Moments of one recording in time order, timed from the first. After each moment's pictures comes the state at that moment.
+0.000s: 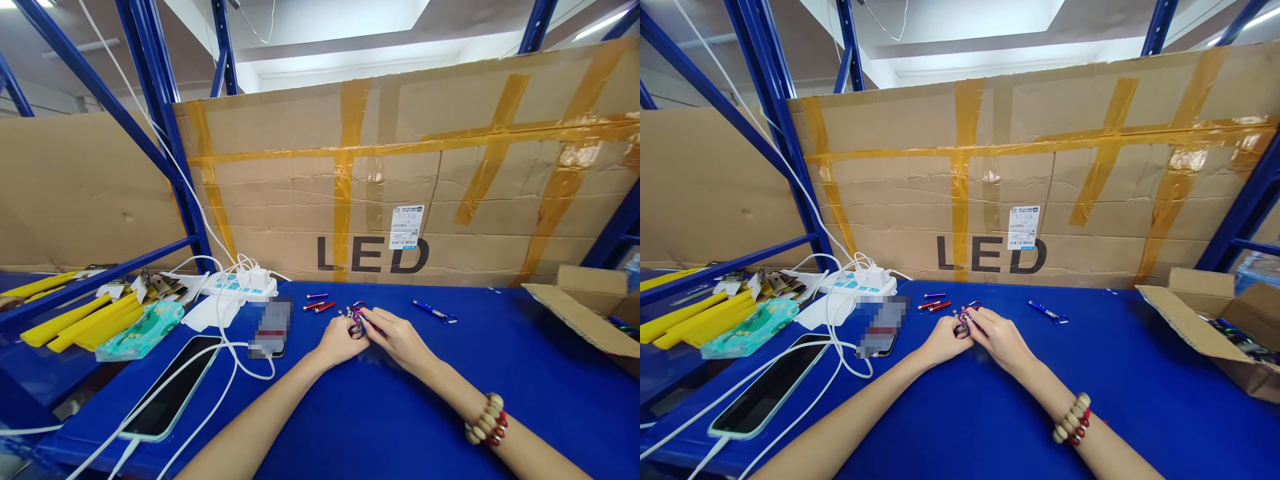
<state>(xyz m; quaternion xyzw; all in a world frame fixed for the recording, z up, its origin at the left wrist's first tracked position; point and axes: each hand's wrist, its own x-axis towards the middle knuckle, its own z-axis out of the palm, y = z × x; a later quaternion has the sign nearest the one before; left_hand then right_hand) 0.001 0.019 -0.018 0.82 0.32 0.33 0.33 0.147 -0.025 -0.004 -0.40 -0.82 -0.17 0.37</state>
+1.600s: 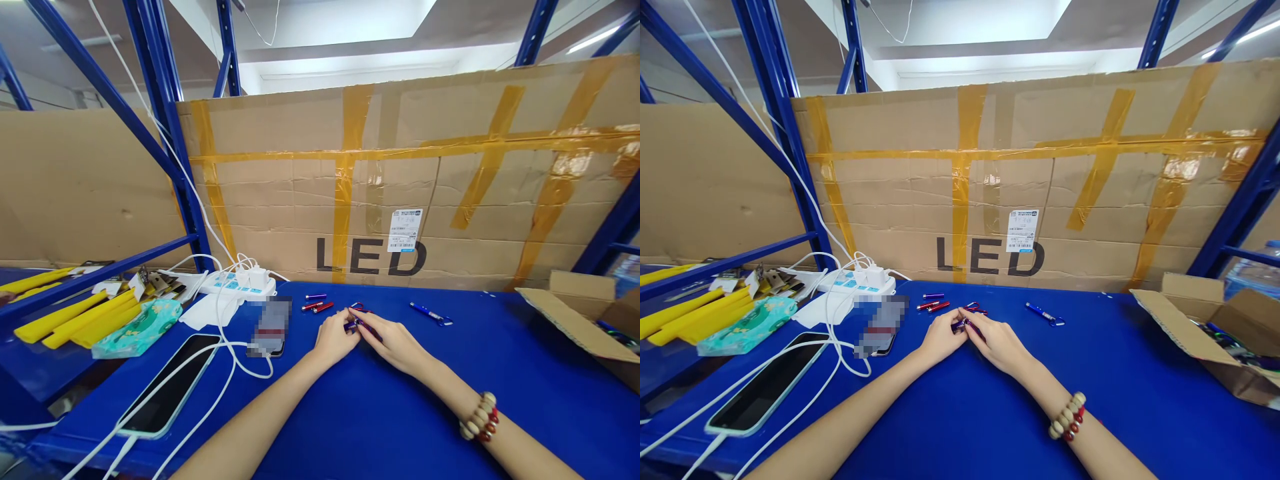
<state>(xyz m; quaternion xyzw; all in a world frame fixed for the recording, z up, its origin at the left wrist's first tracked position) 0.000 0.019 -0.016 0.80 0.42 0.33 0.27 0.148 -0.028 -0.005 -0.48 -0.84 -0.05 0.26</state>
